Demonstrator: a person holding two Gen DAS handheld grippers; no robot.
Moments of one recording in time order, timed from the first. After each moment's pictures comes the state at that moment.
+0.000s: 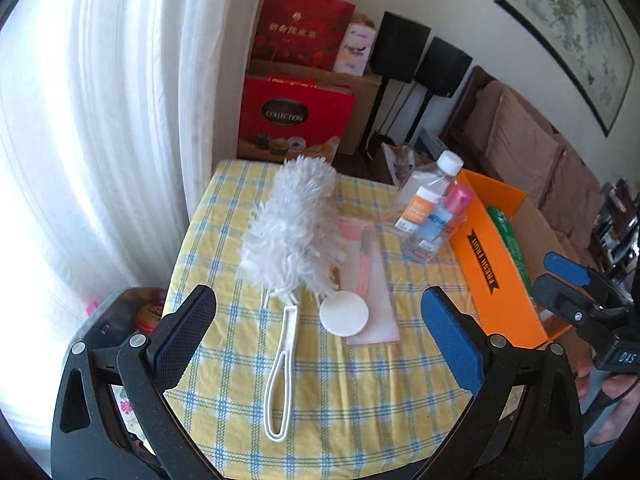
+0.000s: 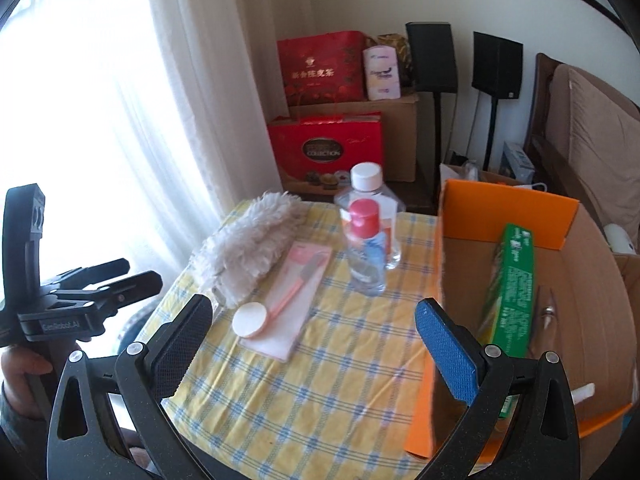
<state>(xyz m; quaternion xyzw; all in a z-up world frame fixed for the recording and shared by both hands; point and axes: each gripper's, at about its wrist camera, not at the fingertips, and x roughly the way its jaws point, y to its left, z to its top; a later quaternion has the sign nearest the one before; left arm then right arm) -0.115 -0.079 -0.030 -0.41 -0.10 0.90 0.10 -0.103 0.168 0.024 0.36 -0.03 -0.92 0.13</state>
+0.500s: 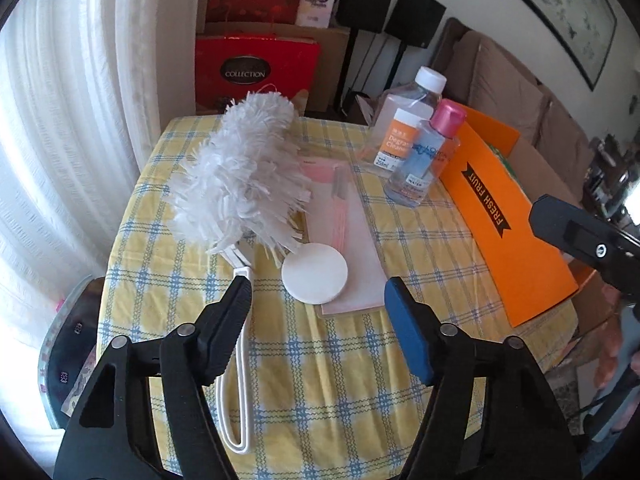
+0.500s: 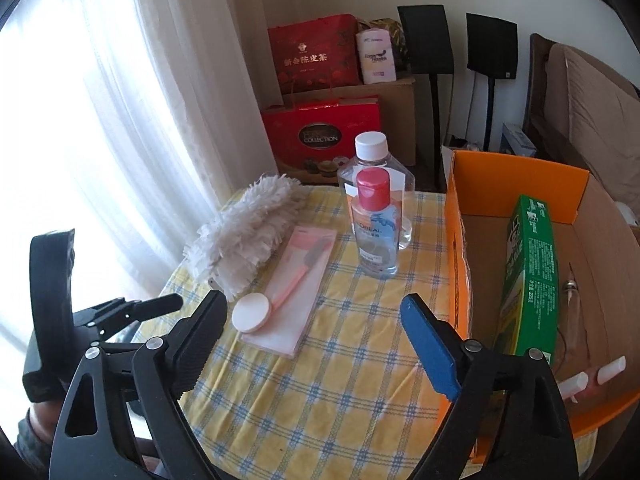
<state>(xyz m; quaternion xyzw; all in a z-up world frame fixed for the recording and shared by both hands) -0.125 -0.031 -0.086 -0.45 -0.05 0.88 0.15 -0.107 0.172 0.000 0.37 -0.06 -0.92 0.12</state>
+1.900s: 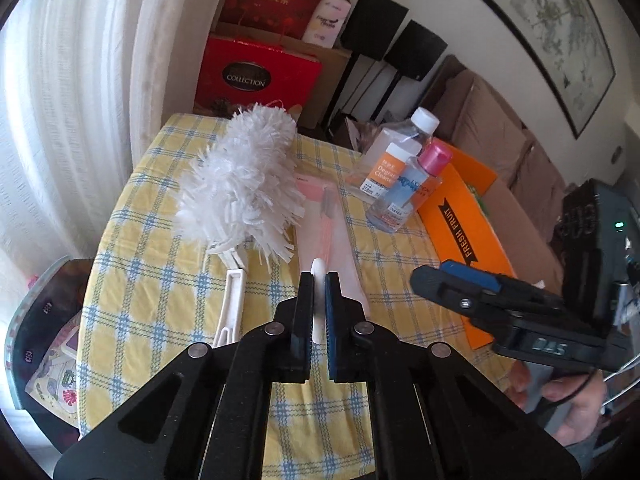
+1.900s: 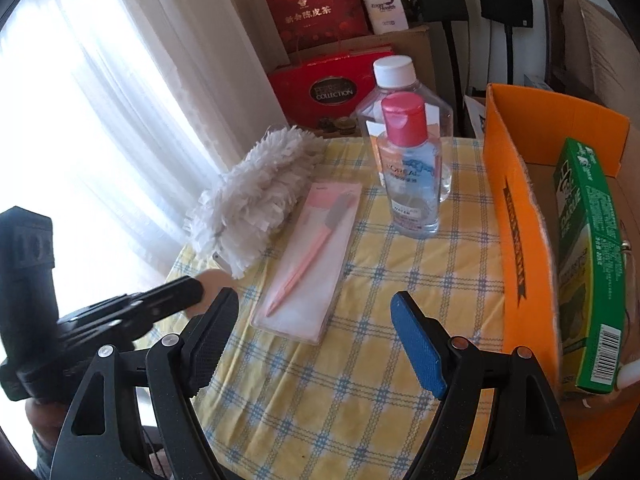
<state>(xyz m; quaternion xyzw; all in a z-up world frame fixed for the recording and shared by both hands) -0.113 -0.067 -0.071 -0.42 -0.15 0.88 0.17 -0.138 0.152 -0.050 0.44 -0.10 -0.88 0.15</state>
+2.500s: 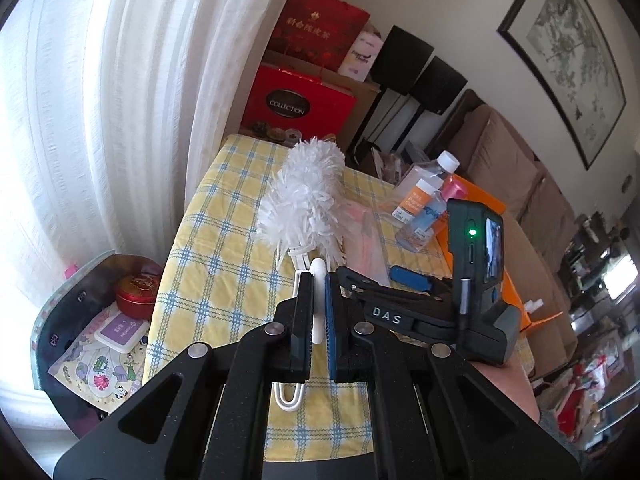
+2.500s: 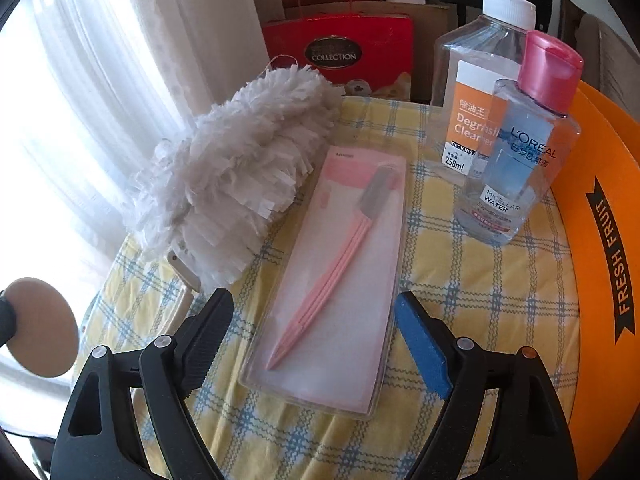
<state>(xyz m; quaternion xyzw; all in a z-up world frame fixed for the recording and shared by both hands) -0.084 -0.120 -0.057 -0.40 -0.17 0.89 0.13 -0.184 0.077 -0.104 0.46 -0.01 -0.88 0.08</state>
